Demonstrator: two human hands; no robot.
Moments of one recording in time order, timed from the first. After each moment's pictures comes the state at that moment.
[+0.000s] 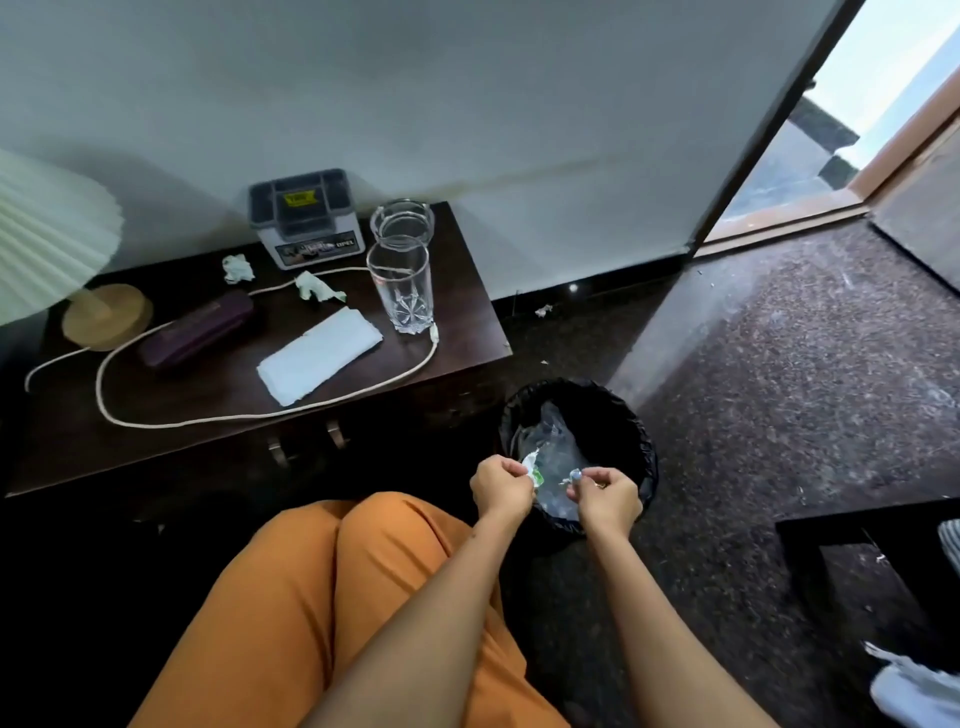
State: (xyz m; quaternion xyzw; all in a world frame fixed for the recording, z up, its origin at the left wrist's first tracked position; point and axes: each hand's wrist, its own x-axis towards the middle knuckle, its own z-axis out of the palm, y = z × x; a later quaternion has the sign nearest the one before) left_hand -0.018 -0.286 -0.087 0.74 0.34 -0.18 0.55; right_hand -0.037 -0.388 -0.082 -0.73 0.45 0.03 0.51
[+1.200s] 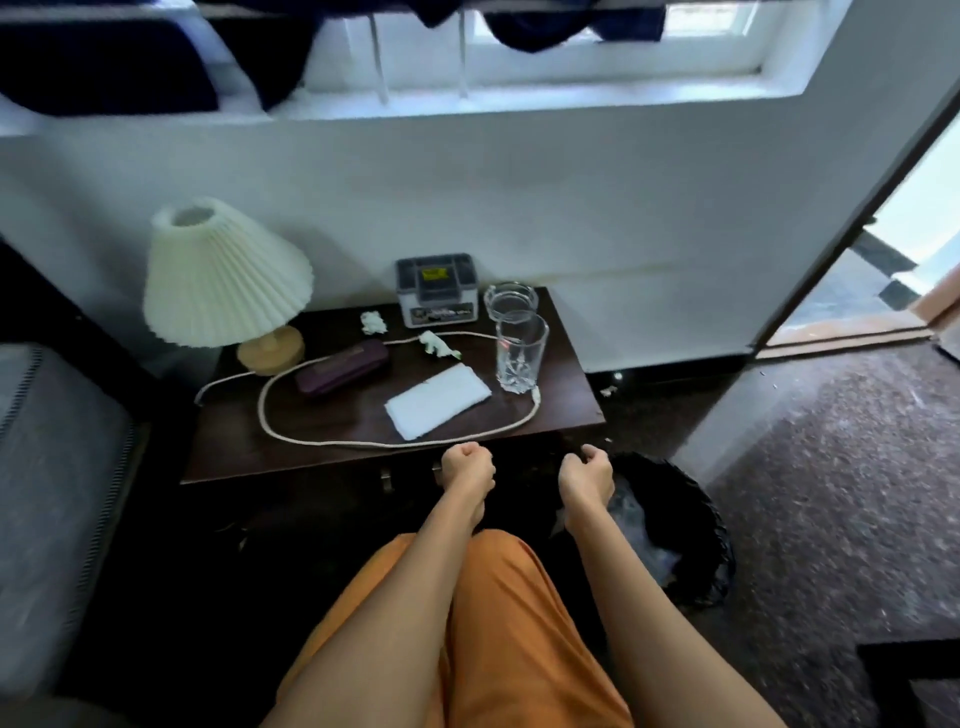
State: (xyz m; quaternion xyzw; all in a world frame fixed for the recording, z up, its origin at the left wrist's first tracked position) left_hand 0.013 -0.138 0.002 0.58 0.43 -0.06 0.69; right_hand 0.013 -0.252 0.001 -0.74 0.37 0.05 0.57
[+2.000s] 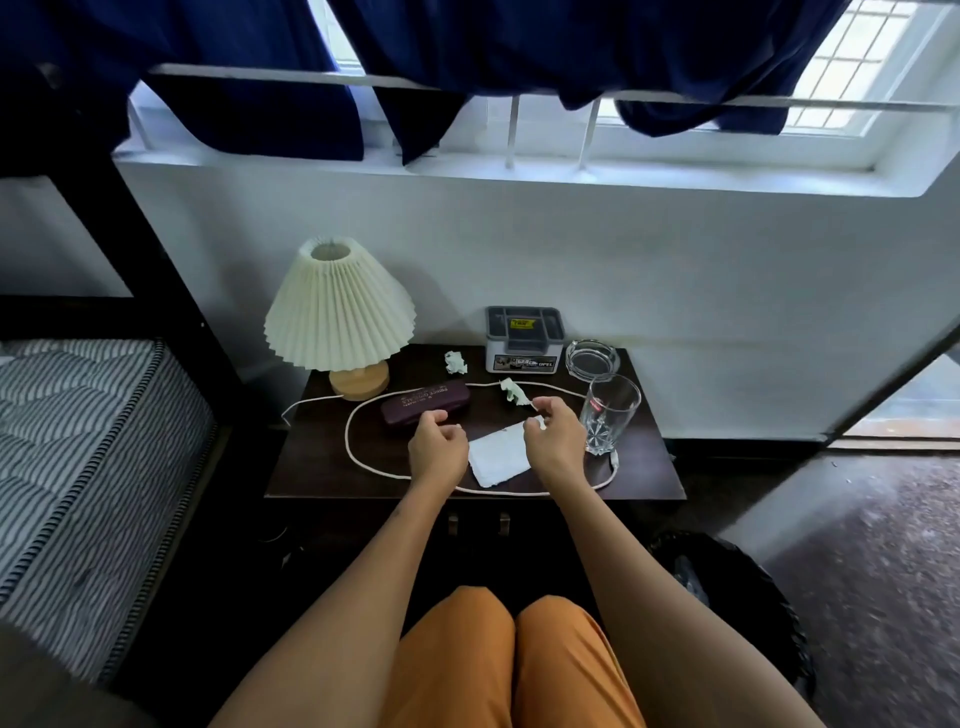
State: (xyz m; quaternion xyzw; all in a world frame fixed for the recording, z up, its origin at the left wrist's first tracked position) left_hand 0.026 0.012 0.059 0.75 0.34 0.07 0.56; right_hand 0.064 -0.110 0.073 -0.88 0.05 0.03 0.46
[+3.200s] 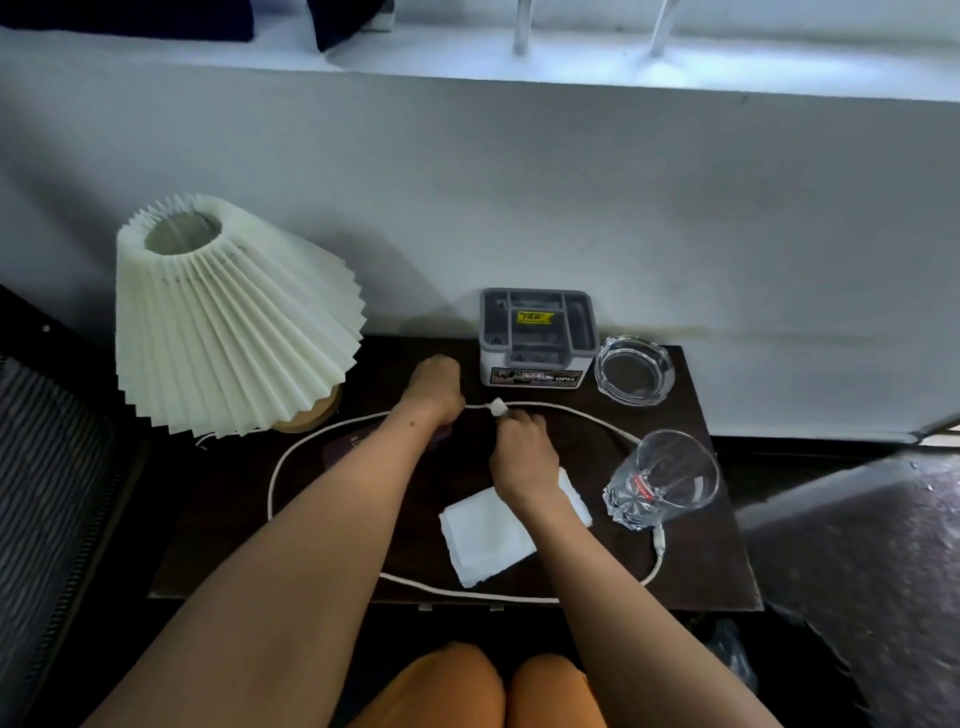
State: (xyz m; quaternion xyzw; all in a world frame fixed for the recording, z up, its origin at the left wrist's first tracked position) left_hand 0.249 0.066 -0.007 0.95 0.16 -0.15 0.20; right_hand 0.208 -0.061 -0.015 -0.97 -0.12 0.14 0.17
